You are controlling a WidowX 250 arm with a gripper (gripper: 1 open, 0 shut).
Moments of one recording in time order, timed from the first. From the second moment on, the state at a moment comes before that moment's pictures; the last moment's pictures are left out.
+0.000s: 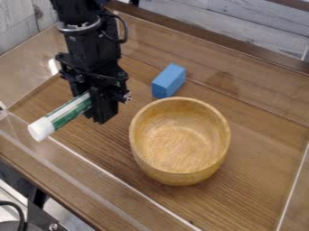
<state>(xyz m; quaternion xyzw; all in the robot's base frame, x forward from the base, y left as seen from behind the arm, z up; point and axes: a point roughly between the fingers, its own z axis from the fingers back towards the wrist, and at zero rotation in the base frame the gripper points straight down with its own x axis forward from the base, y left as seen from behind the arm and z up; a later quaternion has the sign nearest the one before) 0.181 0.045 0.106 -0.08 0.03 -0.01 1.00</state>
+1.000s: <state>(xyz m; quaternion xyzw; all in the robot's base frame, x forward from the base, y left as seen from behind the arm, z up) 0.190 0.050 0.079 -0.08 0.03 -0.02 1.00</state>
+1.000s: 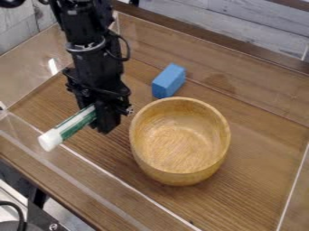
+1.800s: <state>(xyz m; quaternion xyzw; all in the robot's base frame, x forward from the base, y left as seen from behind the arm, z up) 0.190 0.048 0.063 -0.08 0.05 -0.01 0.99</state>
